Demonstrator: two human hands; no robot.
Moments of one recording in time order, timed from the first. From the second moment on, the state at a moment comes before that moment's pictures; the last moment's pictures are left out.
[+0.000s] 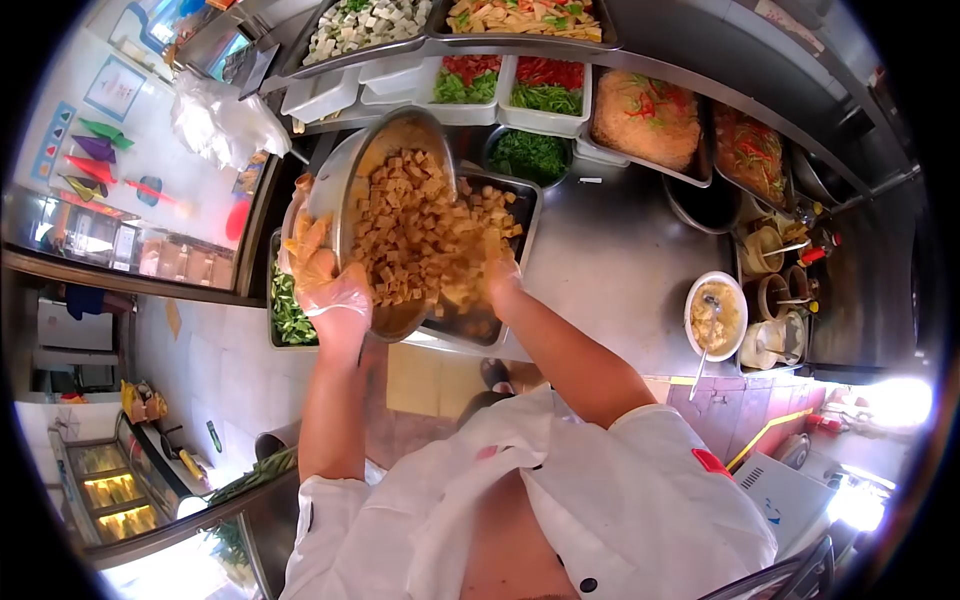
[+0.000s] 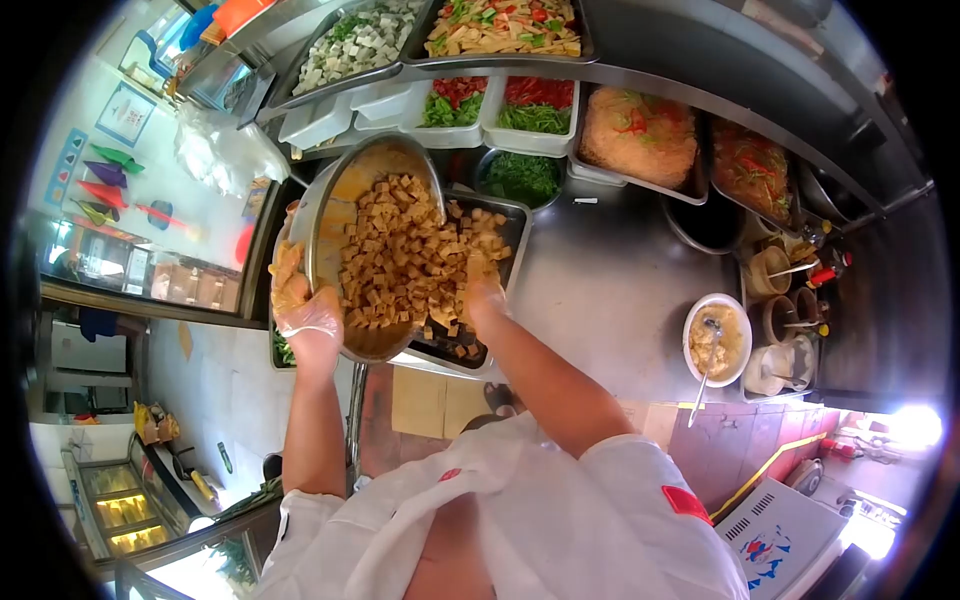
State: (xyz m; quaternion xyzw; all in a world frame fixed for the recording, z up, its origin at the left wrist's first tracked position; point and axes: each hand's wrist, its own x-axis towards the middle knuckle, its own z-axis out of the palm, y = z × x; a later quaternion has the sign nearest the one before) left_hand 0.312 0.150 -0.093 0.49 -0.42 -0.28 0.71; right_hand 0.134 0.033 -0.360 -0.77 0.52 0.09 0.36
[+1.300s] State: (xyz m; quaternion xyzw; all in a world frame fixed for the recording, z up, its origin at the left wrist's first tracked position) left_hand 0.312 0.183 -0.057 0.61 -0.61 0.11 0.49; right_hand 0.156 0.050 -0.288 -0.71 0.51 -0.38 0.30
